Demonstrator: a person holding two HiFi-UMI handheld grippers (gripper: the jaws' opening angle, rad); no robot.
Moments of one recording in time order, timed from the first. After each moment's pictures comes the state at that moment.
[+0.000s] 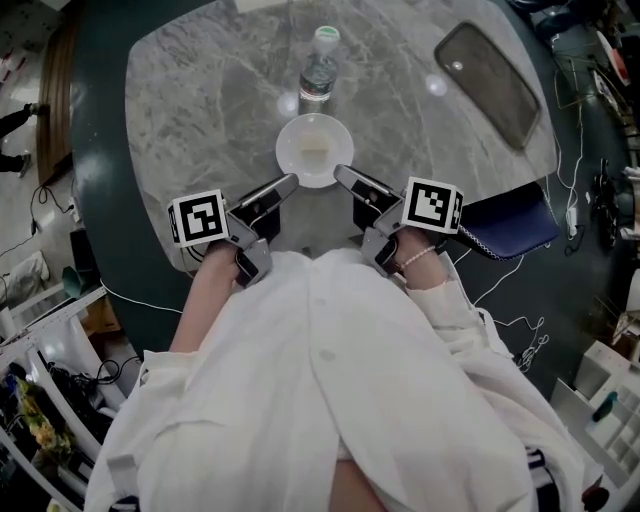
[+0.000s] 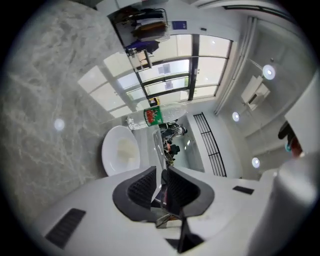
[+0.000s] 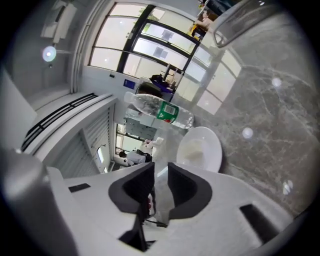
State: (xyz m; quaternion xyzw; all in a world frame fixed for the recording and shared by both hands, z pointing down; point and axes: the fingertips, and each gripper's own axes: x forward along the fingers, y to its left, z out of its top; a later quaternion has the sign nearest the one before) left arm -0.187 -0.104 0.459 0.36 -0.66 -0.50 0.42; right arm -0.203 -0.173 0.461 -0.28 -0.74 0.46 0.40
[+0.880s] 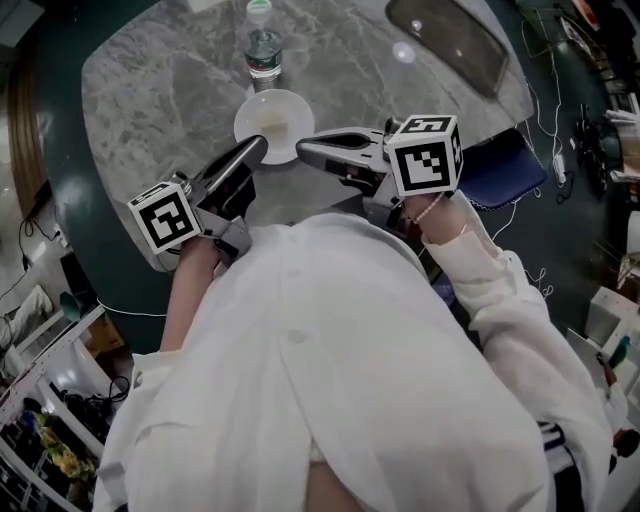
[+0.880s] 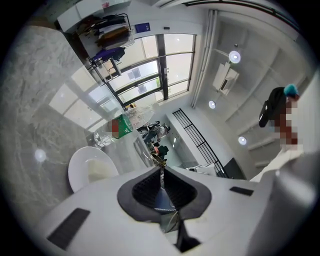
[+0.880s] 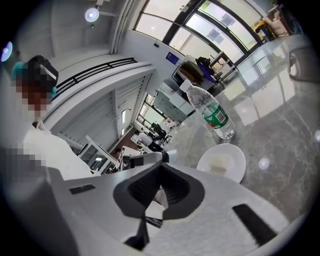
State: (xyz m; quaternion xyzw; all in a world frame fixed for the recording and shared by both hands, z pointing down) left arm -0.203 -0.130 0.400 0.47 -0.73 -0.39 0.30; right arm -0.179 -0.163 0.389 -0.48 -0.74 0.27 0.37
